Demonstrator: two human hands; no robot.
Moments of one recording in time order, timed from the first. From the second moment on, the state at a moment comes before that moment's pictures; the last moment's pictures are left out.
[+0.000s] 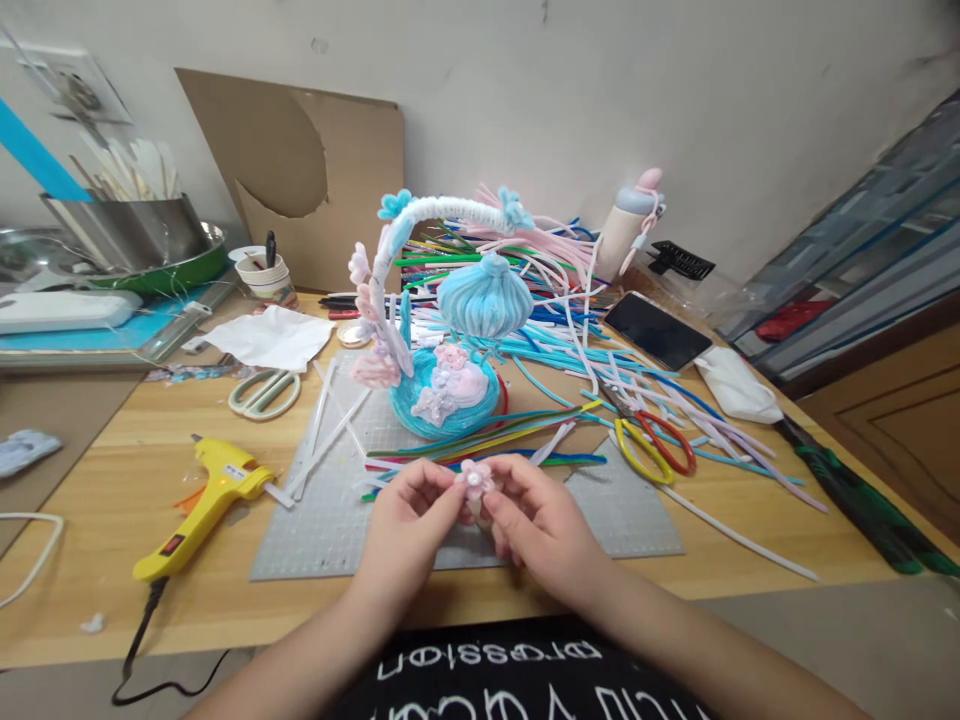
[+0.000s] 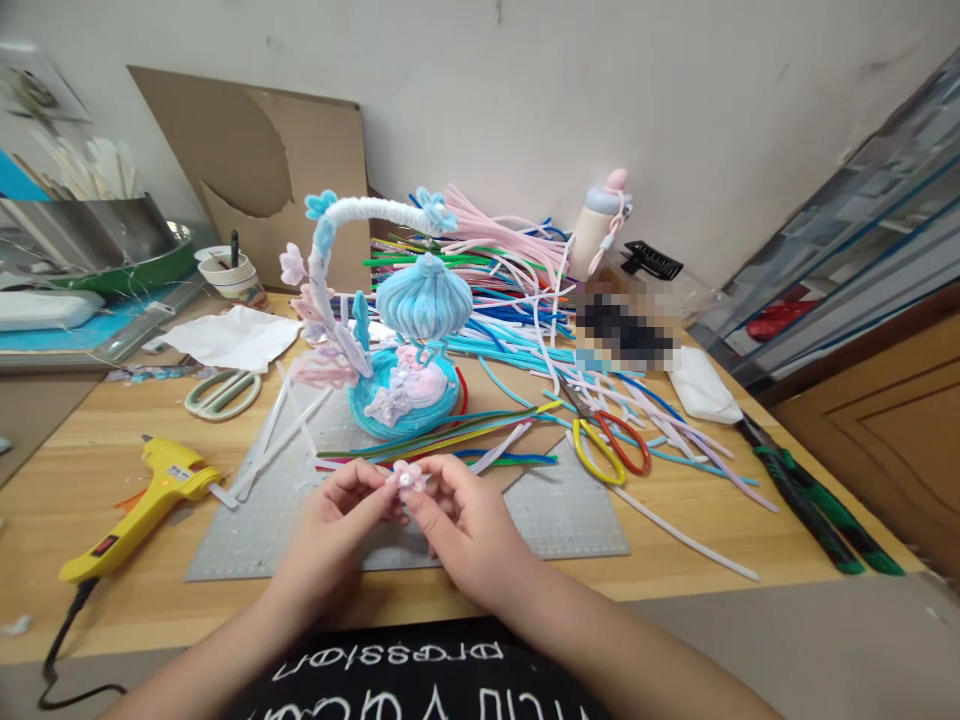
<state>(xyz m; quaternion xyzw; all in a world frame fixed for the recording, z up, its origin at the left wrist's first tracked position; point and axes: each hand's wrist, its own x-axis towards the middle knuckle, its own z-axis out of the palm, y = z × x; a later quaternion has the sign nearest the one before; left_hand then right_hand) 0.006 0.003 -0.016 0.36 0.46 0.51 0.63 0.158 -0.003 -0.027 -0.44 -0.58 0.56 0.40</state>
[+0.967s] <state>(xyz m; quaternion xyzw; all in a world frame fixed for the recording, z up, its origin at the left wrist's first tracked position) -0.138 -0.025 0.009 0.58 0.71 0.39 0.08 0.139 0.056 -0.020 -0.34 -0.34 0.80 0.36</state>
